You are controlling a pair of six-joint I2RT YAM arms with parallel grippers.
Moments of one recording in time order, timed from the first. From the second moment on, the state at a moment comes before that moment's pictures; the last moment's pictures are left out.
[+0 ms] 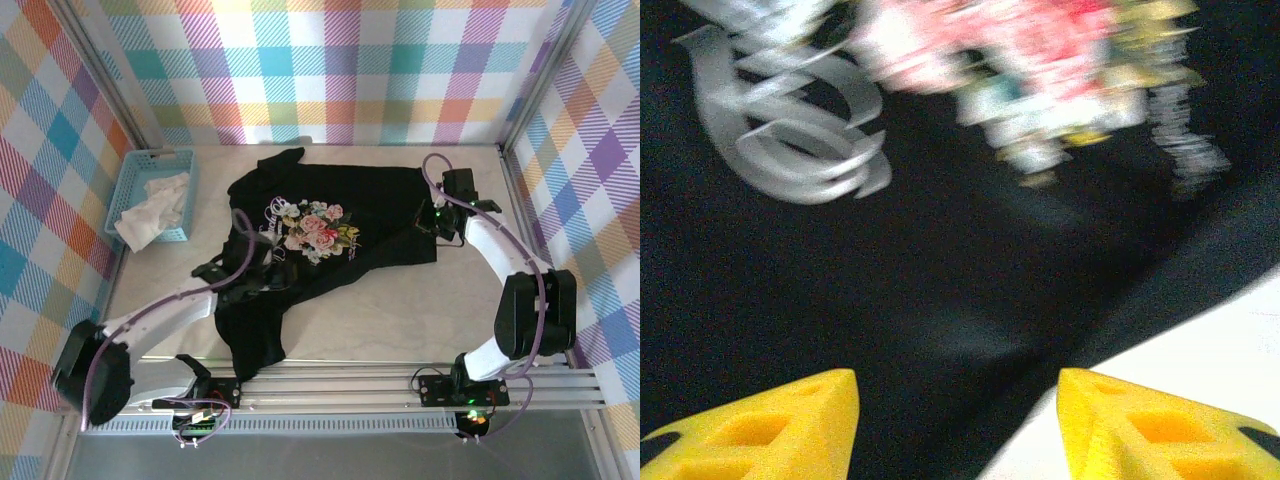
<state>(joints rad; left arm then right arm) -0.58 1.16 0.69 -0.47 -0.02 -0.60 0.11 1.53 1.13 -0.58 -0.22 0.49</state>
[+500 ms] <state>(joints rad) -0.47 1.54 0.79 -0.46 0.07 -0.65 -0.10 1.61 1.26 -0.60 -0.20 0.39</state>
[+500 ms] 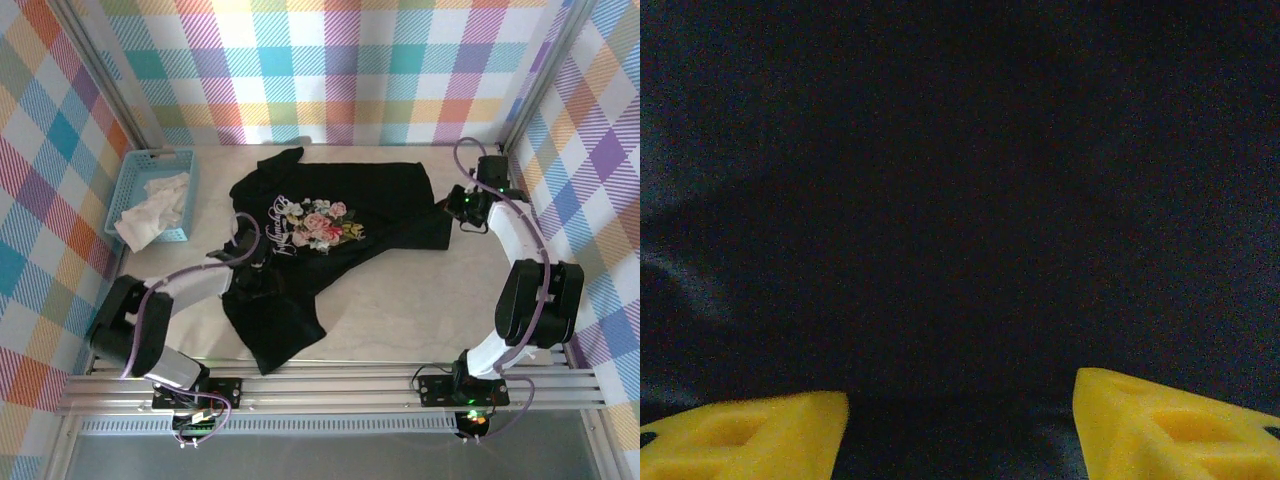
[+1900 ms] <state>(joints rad) -0.66 1.25 0.55 -0.57 0.22 -0.79 -0.14 1.59 1.25 -0.62 -0.31 0.35</state>
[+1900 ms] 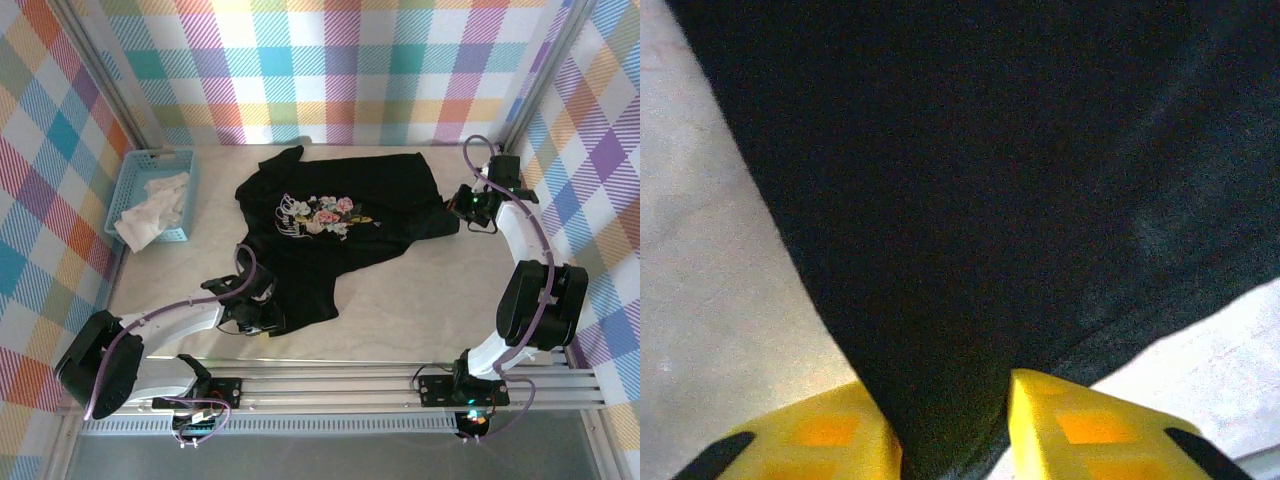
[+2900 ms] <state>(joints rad) -0.60 1.12 2.28 -0.78 -0.54 -0.11 -0.14 0.96 1.99 -0.80 -0.25 0.41</state>
